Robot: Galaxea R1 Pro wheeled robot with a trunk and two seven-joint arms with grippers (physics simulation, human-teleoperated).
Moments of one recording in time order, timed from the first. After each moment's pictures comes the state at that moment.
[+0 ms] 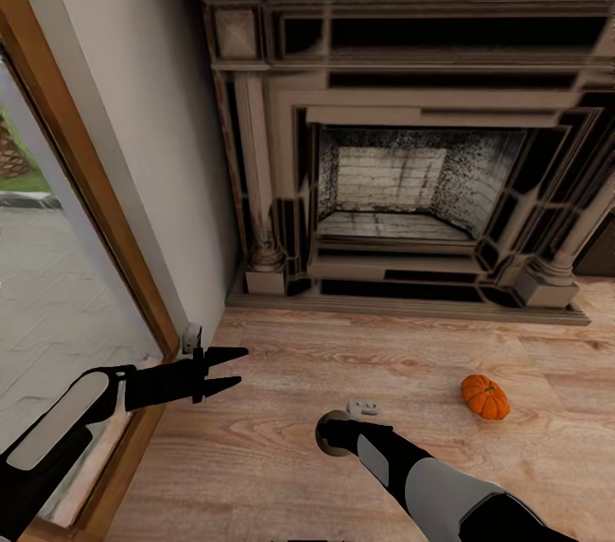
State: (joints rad) left arm -0.46 0.44 -0.30 -1.37 1.71 1.00 -0.09; right arm -0.75 0.17 0.41 -0.13 -0.53 0.15 0.01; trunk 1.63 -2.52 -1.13
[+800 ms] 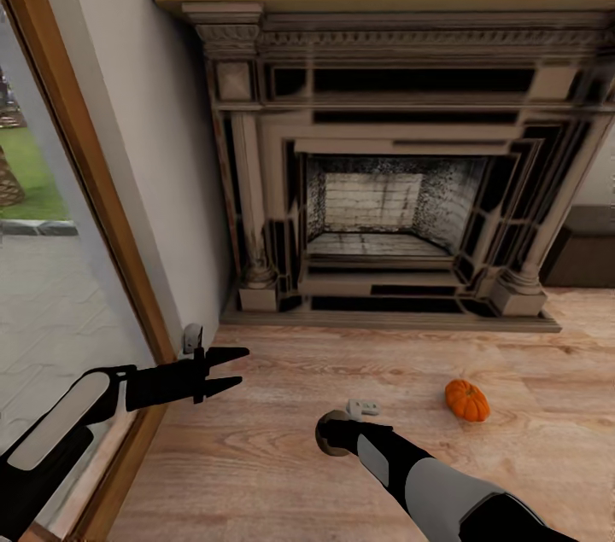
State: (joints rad) left arm -0.46 0.44 -0.30 -1.37 1.71 1.00 -0.09; right arm -0.75 0.17 0.41 -0.13 -0.53 0.15 0.01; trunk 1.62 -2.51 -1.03
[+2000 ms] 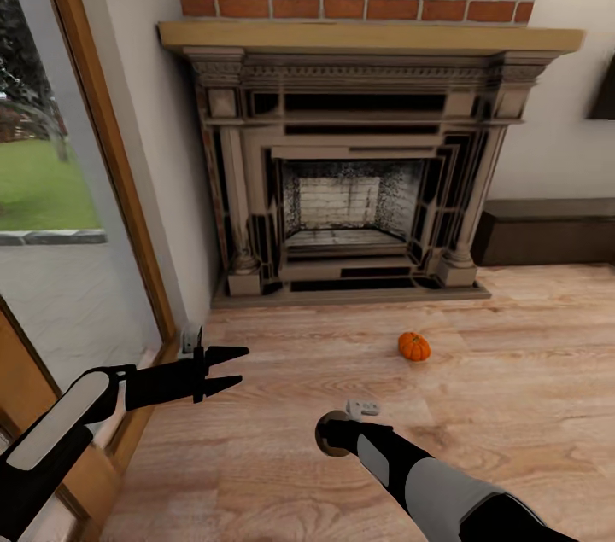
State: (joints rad) left arm -0.46 0.44 -0.30 -1.38 1.71 1.00 -0.09; right arm -0.75 0.17 0.40 -0.13 -0.53 0.15 0.01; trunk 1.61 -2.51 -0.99
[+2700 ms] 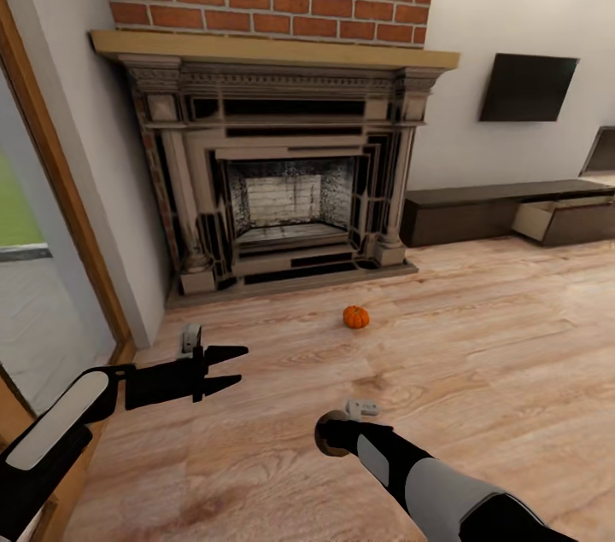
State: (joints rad) left arm -0.46 0.44 -0.29 -1.38 1.71 1.00 -0.09; right arm -0.75 0.17 0.40 -0.13 -0.53 0.15 0.02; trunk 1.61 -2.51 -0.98
